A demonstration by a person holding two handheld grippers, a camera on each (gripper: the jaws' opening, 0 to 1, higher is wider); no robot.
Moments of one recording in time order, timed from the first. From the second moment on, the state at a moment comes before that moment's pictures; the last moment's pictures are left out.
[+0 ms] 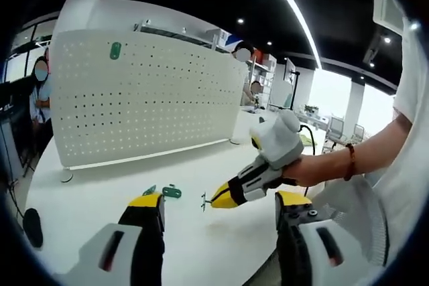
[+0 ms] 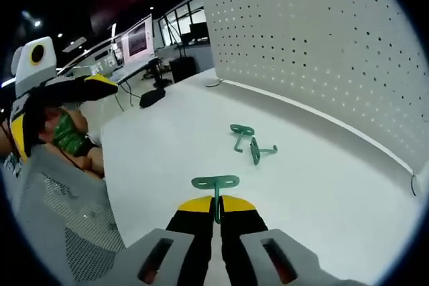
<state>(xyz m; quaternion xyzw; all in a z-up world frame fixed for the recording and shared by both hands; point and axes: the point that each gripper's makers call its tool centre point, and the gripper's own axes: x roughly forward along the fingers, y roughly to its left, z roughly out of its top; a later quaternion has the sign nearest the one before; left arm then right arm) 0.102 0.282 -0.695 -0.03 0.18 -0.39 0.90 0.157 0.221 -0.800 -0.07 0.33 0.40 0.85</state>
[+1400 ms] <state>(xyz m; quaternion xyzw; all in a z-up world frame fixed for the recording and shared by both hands) 0.112 0.271 -0.703 0.01 0.19 -0.39 0.90 0.124 0.246 -0.715 -0.06 0.27 0.43 0.86</state>
